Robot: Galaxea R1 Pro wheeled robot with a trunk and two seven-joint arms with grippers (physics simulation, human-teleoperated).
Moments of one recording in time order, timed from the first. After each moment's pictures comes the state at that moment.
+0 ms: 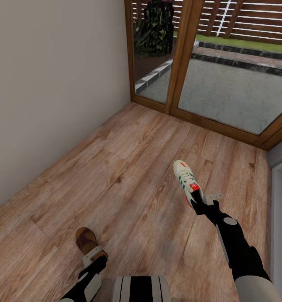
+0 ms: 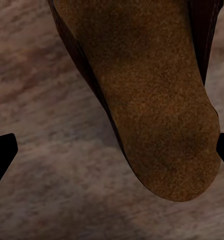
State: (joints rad) left arm -0.52 -0.16 0.34 -0.29 0.21 -0.16 0.22; right arm -0.52 -0.03 -0.24 -1.12 0.29 0.25 0.31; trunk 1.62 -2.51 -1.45
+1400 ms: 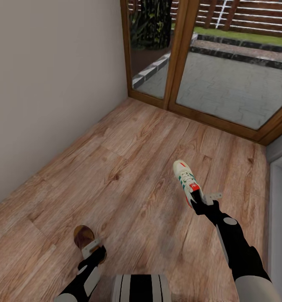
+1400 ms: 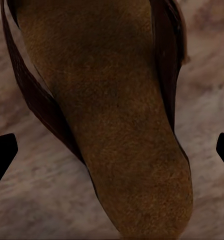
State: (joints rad) left arm -0.53 -0.16 0.33 -0.36 0.21 -0.17 0.22; right arm -0.52 -0.03 -0.24 -1.12 0.29 0.25 0.31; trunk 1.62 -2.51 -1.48
